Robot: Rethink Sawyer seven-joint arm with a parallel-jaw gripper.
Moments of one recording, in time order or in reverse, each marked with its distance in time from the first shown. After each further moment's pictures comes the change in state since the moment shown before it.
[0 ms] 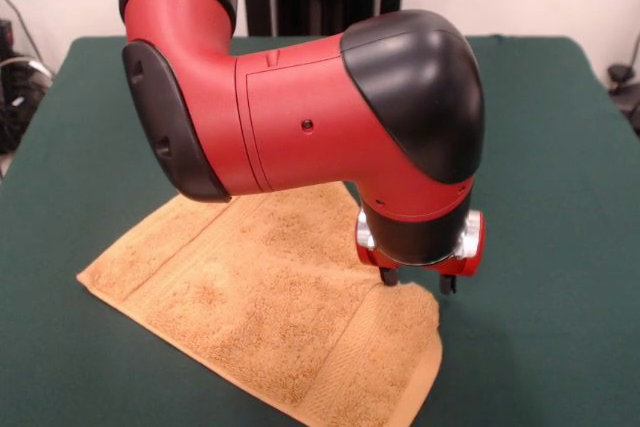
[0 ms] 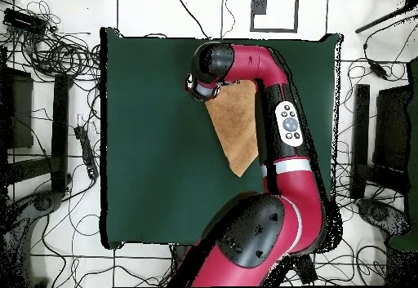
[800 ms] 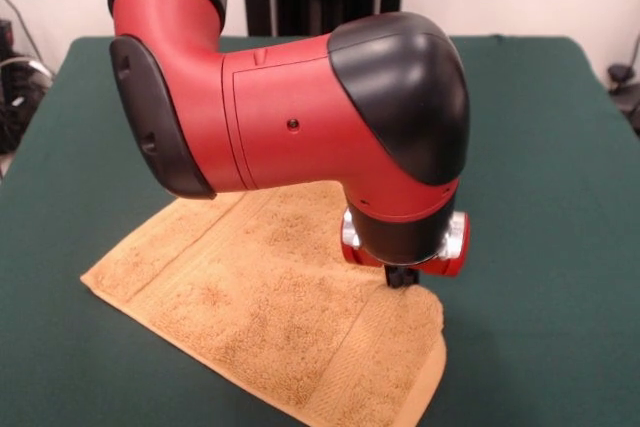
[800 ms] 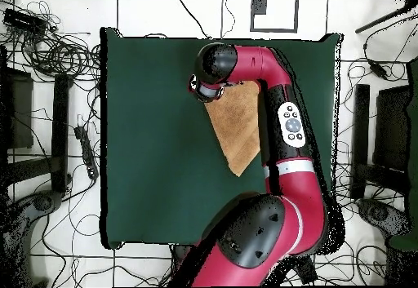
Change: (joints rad) arm -0.001 -0.004 -0.025 -0.001 -0.001 0.000 0.000
